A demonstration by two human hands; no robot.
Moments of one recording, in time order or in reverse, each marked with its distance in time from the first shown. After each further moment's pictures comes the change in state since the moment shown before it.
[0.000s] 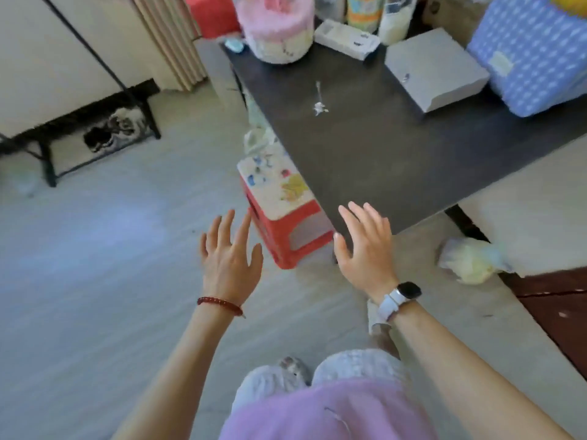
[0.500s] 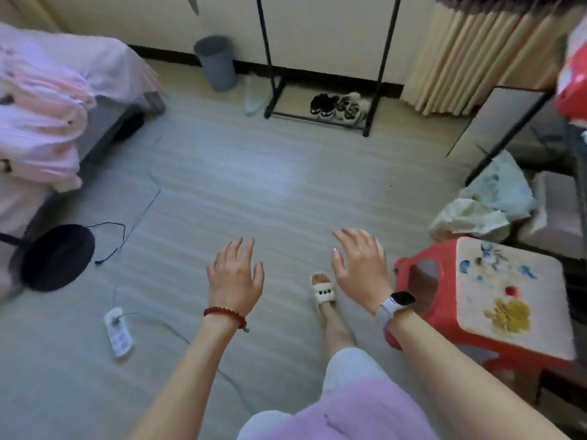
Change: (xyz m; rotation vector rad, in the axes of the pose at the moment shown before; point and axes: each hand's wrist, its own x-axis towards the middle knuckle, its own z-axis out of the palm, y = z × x) left_hand -0.061 -0.355 -0.080 0.000 0.164 -0.781; right_hand 0.073 -0.355 0.246 0.006 -0.494 -0.626
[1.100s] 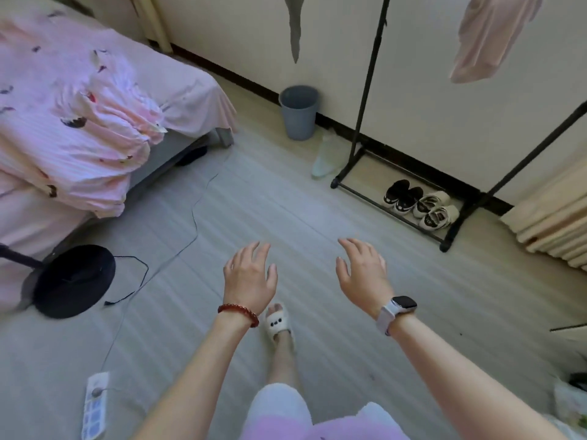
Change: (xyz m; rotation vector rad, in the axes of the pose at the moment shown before) left_hand 0.464 -0.105 -0.052 -0.155 0.103 -0.273; right_hand 0.521 -0.139 0.066 -0.026 -0.282 -0.236
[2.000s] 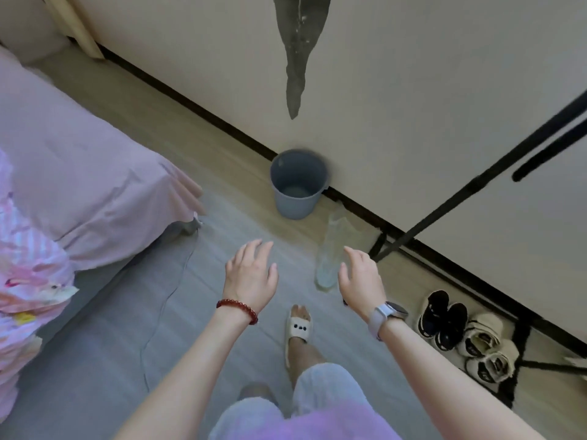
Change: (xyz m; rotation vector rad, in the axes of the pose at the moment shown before) left_hand 0.832 -0.063 0.043 -0.033 -0.183 0.058; right_hand 0.811 -0.030 0.009 0.100 -0.023 0.294
